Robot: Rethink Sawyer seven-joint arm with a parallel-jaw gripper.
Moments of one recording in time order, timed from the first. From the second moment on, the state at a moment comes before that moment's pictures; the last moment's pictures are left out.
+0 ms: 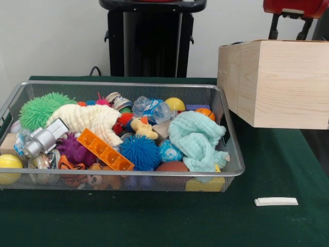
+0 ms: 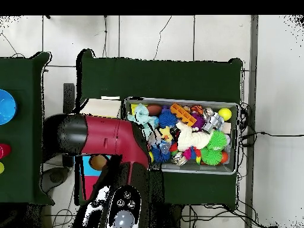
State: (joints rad) arm 0.19 -0.74 -0.22 1.54 0.24 0.87 1.91
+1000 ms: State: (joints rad) arm 0.15 -0.74 -0.18 1.57 0.24 0.77 1.91
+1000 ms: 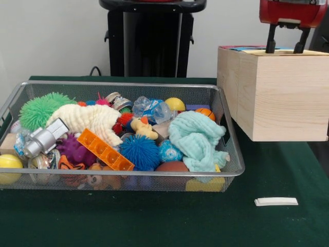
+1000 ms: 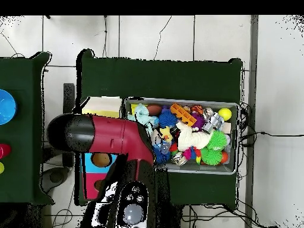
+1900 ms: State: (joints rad) arm 0.11 -0.63 -0.10 1.59 0.24 0.41 1.91
